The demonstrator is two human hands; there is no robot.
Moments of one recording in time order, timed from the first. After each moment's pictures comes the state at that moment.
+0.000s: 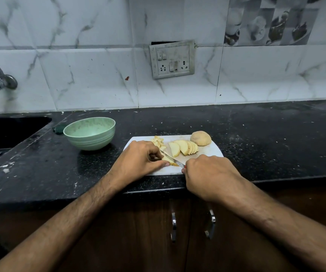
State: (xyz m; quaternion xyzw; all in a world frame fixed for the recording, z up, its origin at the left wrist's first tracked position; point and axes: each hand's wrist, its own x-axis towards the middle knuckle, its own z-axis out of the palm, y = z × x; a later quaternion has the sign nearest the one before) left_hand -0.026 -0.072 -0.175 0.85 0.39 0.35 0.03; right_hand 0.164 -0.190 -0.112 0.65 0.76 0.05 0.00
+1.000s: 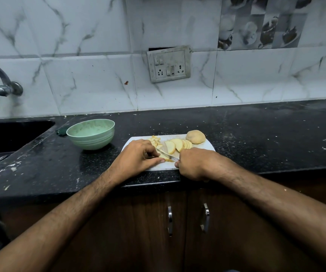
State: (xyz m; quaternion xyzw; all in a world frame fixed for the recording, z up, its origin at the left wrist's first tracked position) left_hand -0.026 -0.078 -0.176 0.87 0.35 0.36 0.00; right_hand 0.170 -0.157 -0.114 0.65 0.76 -0.09 0.03
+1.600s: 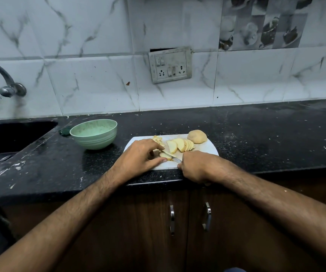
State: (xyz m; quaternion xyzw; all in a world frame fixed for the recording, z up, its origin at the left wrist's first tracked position) left_hand -0.025 -0.082 -0.175 0.88 0.35 0.33 -0.03; right_hand 0.171 -0.150 -0.128 0.64 0.76 -0.09 0.03
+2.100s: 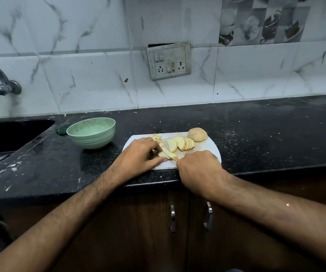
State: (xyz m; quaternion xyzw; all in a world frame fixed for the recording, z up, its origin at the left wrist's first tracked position) left_hand -0.026 -0.074 -0.178 0.88 0.36 0.31 -0.02; right_hand 0.159 -0.181 -0.129 0.60 0.79 0.14 0.09
